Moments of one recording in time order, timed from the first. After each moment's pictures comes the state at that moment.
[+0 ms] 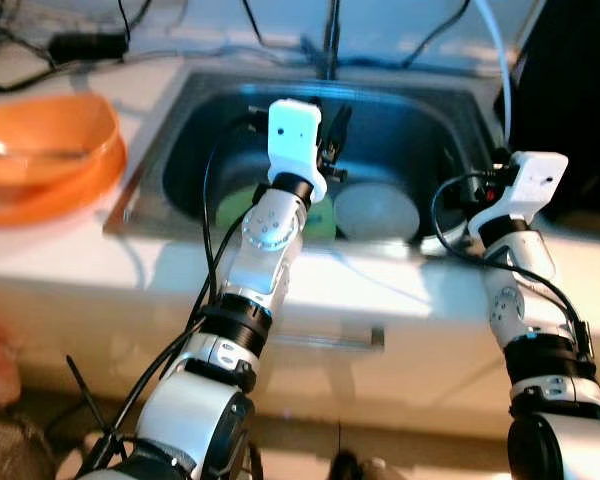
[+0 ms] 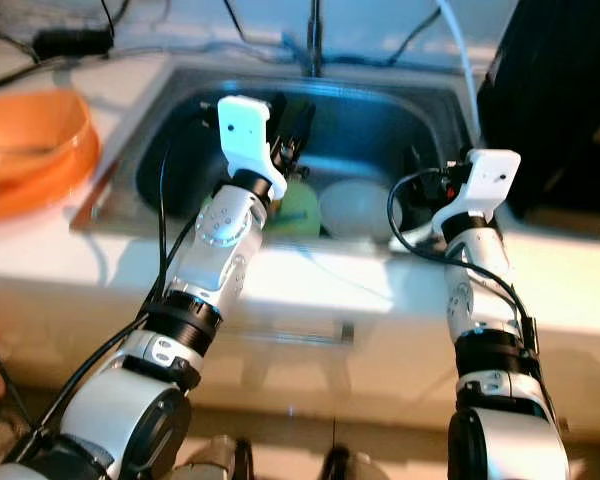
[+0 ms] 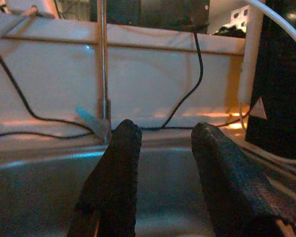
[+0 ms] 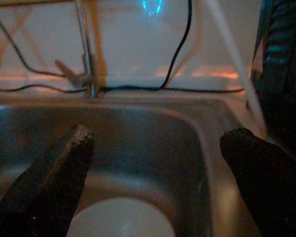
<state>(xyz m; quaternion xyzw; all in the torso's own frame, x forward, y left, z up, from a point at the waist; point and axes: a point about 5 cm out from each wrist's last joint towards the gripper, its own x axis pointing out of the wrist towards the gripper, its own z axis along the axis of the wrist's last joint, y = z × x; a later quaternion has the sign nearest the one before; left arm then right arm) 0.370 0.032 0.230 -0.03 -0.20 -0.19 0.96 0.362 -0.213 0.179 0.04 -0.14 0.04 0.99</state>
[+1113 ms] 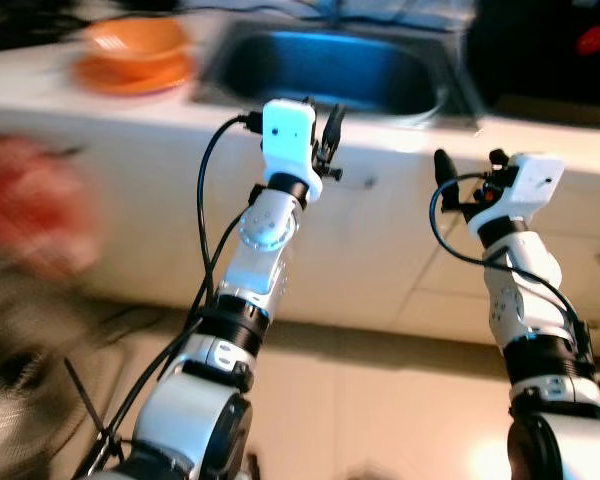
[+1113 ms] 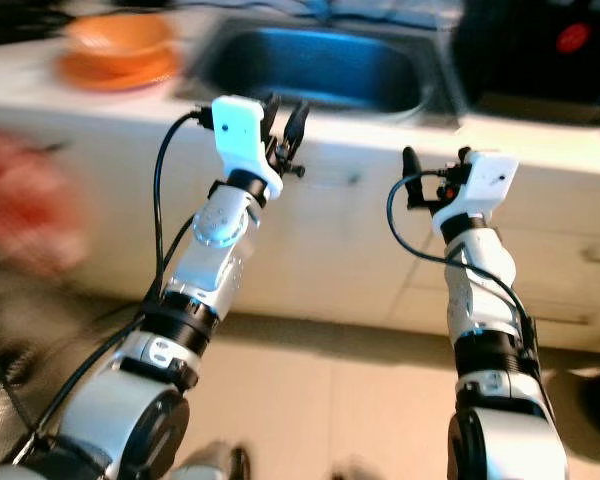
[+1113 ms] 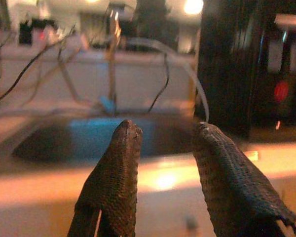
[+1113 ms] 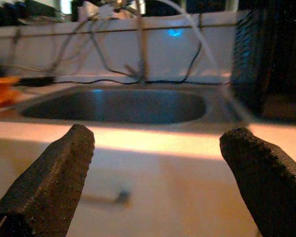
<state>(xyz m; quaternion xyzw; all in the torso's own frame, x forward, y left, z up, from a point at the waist) 0.371 0.041 0.215 -0.04 -0.18 -0.18 0.97 0.362 -0.209 0.172 0.04 -0.13 0.05 0.99</state>
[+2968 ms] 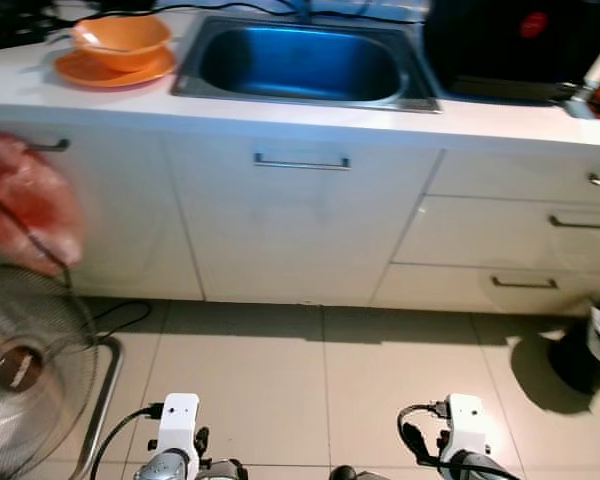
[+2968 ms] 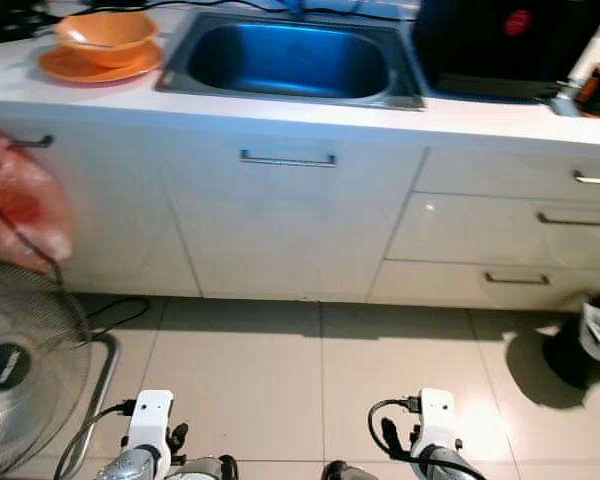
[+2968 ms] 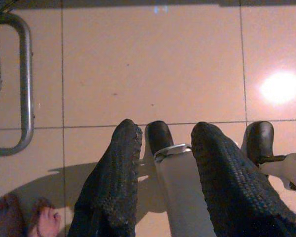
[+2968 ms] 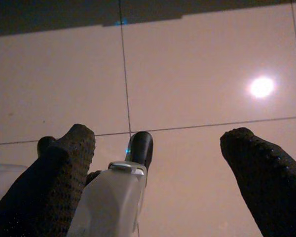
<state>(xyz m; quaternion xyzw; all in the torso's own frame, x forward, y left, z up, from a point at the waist) 0.180 0.195 -0.083 0.02 0.44 0.02 0.90 0.179 -0.208 -0.081 0.07 0.44 -0.01 0.90</state>
